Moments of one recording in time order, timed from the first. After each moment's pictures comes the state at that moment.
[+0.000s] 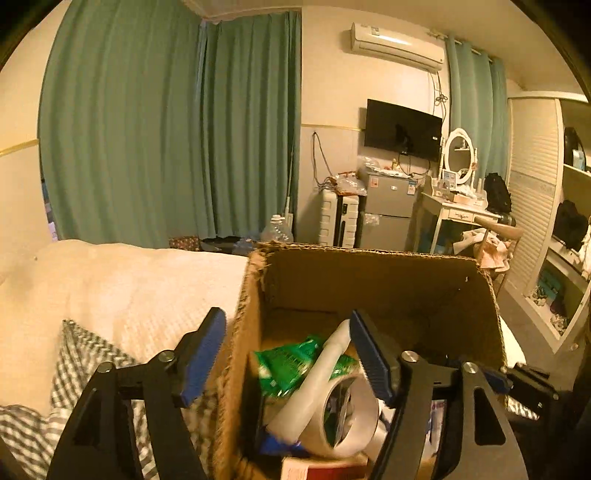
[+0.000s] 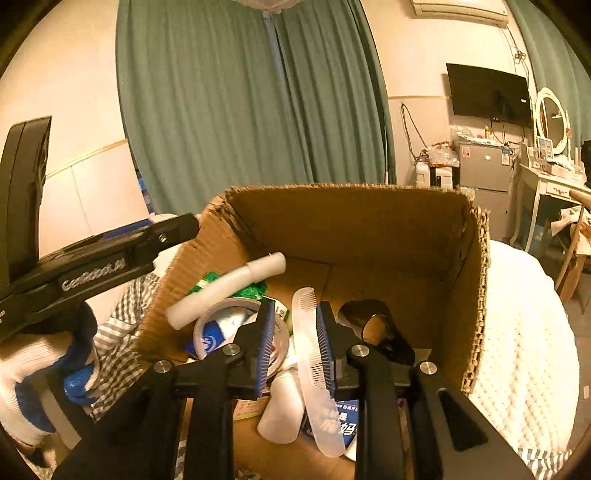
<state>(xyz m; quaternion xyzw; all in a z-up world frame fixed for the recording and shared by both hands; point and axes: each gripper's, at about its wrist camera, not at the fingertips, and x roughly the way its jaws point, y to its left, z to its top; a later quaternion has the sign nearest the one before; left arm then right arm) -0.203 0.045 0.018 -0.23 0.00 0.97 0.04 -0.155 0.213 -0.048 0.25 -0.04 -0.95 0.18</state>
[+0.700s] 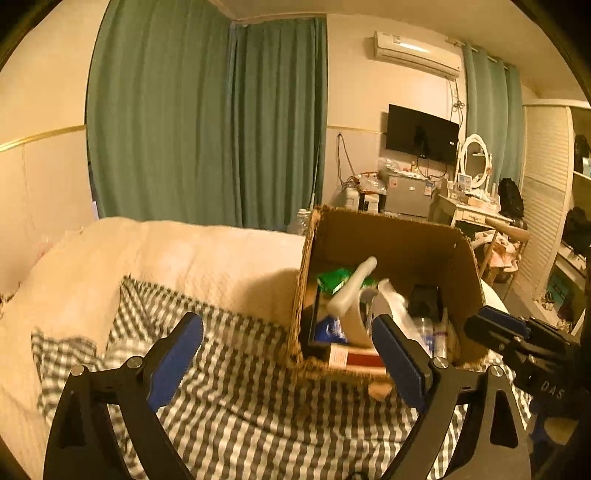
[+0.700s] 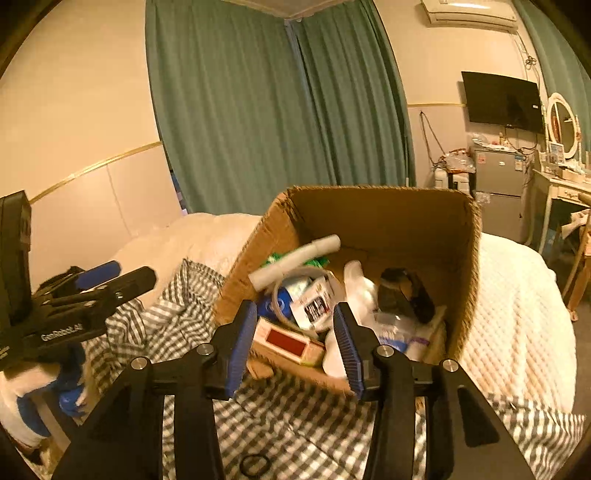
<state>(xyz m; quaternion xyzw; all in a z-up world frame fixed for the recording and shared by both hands) -0.074 -0.004 0.014 -0.24 -0.02 0.97 0.00 -0.069 0.204 -0.041 0.24 -0.04 -0.95 0.22</state>
